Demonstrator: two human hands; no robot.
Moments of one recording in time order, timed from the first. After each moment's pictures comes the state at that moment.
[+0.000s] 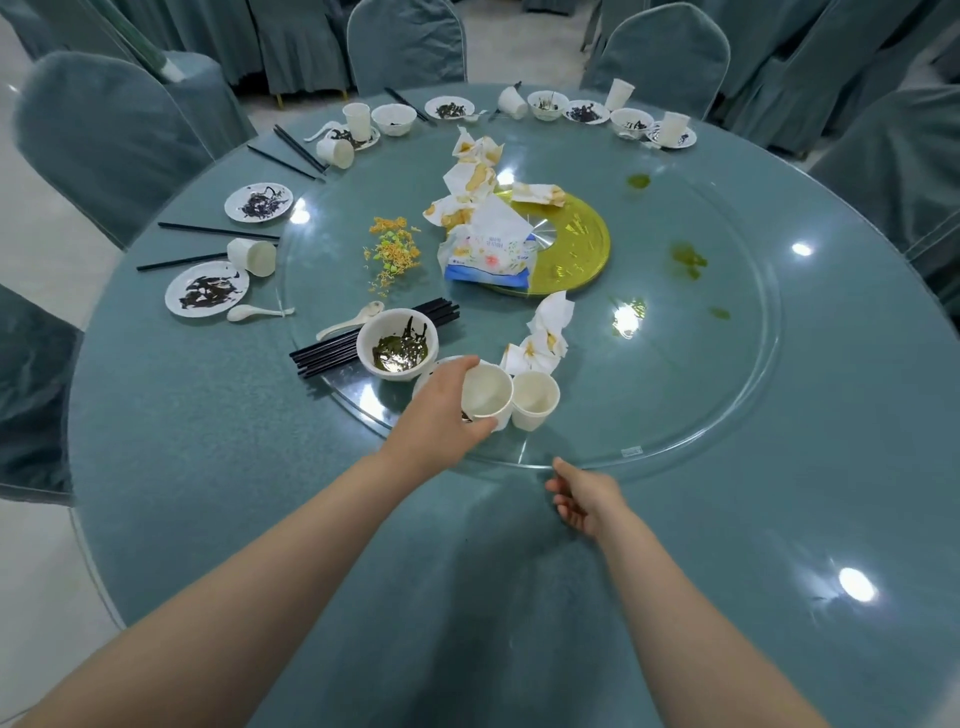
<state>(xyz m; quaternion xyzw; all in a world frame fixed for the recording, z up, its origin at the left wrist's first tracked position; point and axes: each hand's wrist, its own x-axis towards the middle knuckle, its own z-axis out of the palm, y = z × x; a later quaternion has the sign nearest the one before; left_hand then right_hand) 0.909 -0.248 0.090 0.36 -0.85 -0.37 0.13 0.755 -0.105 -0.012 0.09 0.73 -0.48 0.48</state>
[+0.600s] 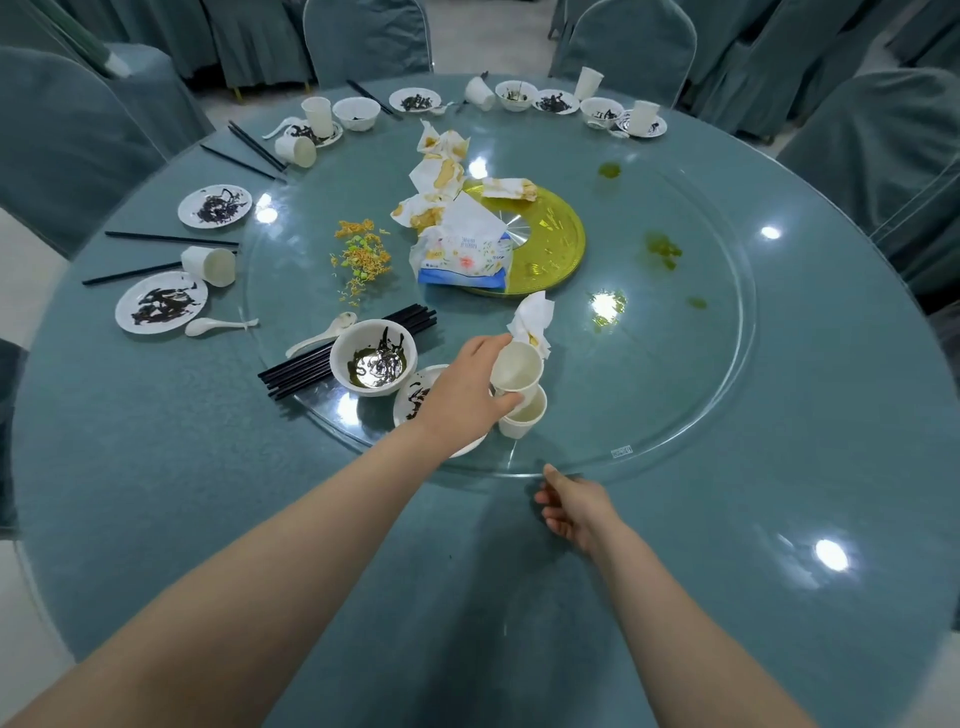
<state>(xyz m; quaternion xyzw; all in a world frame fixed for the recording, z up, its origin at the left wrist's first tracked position) 0.838 -0.263 0.083 0.29 -0.87 -0.37 0.12 0.751 -0.097 -0.012 0.07 0.74 -0.47 0.48</state>
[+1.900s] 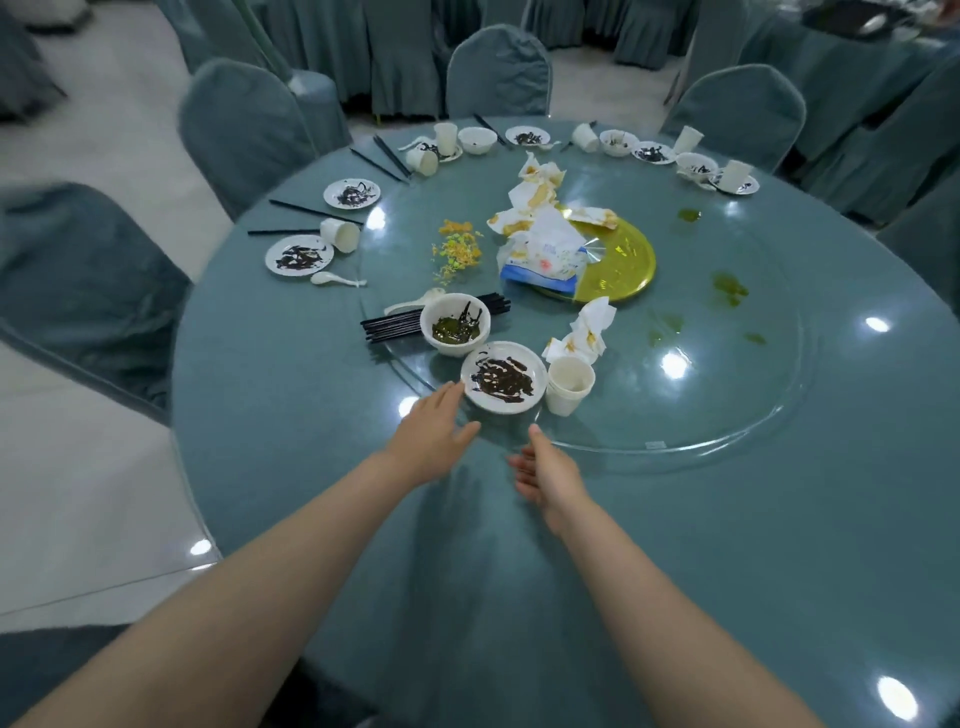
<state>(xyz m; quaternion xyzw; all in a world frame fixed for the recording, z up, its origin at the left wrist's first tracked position) 0.972 -0.192 0.062 0.45 -0.84 -0.28 0.05 0.828 -0.092 0.036 -0.06 0.70 -0.50 0.51</state>
